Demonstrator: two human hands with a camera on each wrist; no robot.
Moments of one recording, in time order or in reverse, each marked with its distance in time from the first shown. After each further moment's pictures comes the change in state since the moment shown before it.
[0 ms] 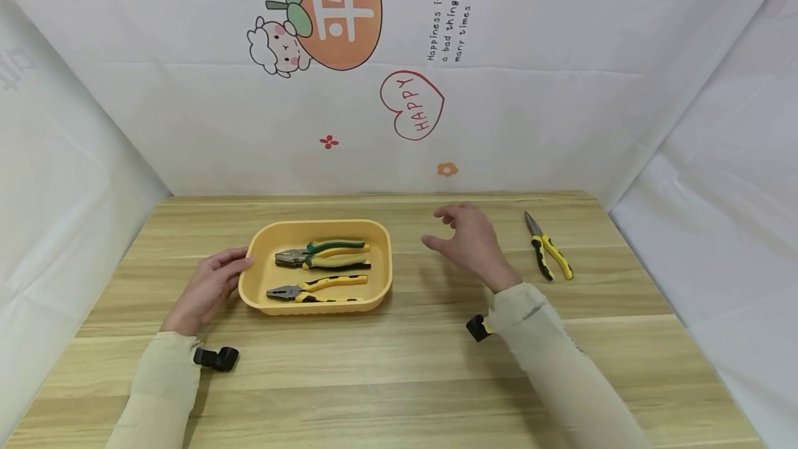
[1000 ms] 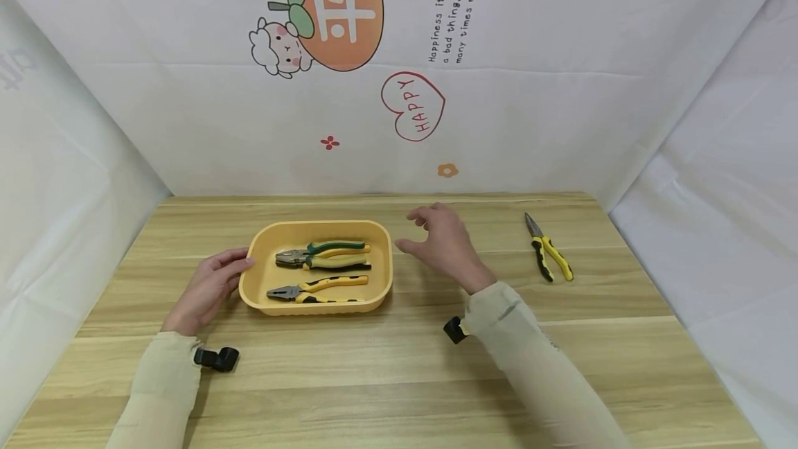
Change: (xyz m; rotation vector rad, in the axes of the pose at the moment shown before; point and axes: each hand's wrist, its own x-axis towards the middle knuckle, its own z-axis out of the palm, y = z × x) left_hand 0.001 0.000 -0.001 -0.023 -0.014 -0.003; right_hand 0.007 -0.035 0.019 0.037 -0.018 -0.065
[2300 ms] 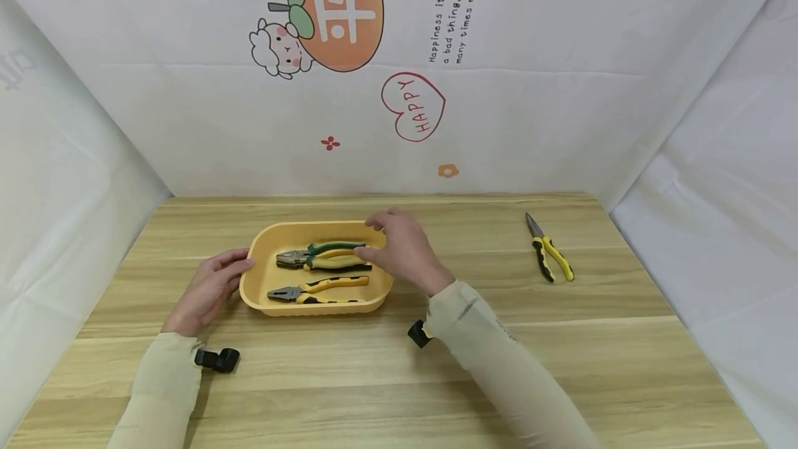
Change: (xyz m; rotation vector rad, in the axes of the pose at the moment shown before) left_hand 0.001 -0.002 0.000 0.005 0.002 0.012; right_hand 0.010 -0.041 0.035 0.059 -0.068 -0.095
